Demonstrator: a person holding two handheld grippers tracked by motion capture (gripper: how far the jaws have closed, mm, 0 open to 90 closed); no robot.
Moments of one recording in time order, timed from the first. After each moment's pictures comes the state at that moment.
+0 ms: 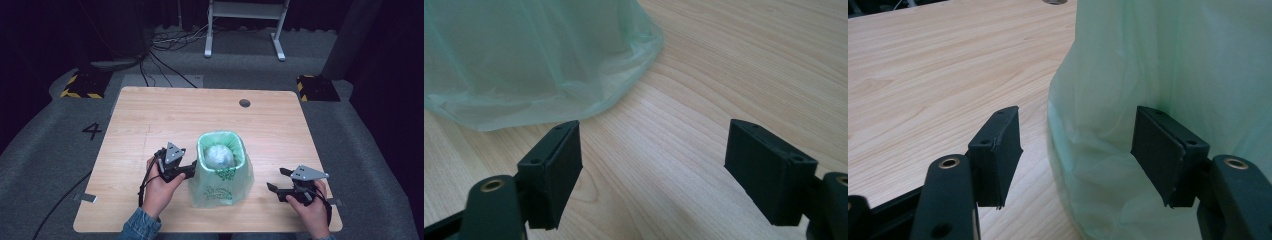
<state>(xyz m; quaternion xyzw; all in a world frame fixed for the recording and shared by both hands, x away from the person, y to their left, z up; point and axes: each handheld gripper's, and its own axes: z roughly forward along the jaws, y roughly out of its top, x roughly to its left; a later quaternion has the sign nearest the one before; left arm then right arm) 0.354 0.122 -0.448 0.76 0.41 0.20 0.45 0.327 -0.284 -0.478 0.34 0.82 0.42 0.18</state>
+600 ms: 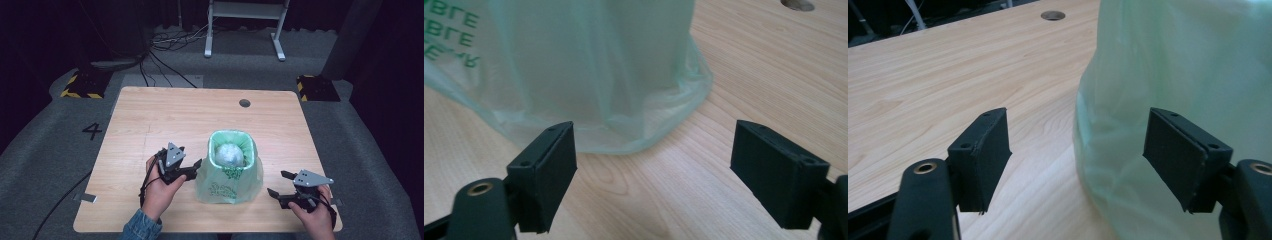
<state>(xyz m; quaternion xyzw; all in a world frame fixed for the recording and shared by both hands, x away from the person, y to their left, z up) 0.333 0.131 -0.436 0.77 0.39 0.23 0.45 0.306 -0.278 -0.461 0.31 0.83 0.42 0.18</state>
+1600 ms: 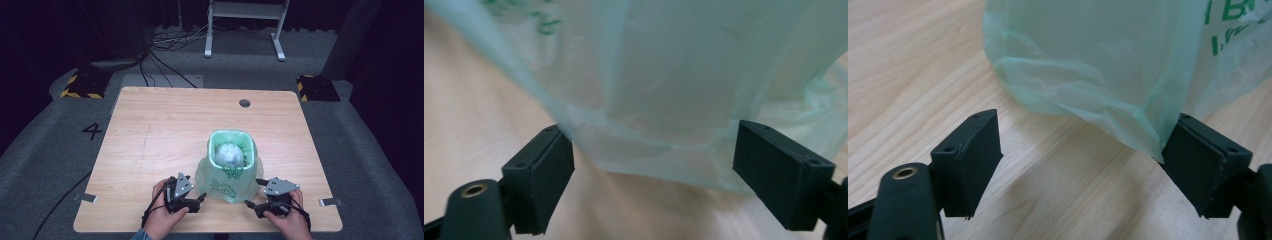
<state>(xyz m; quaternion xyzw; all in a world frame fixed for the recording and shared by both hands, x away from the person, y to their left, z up) 0.301 0.109 -0.502 0.83 0.34 0.18 0.40 0.307 -0.216 -0.497 0.25 0.86 0.41 0.16</state>
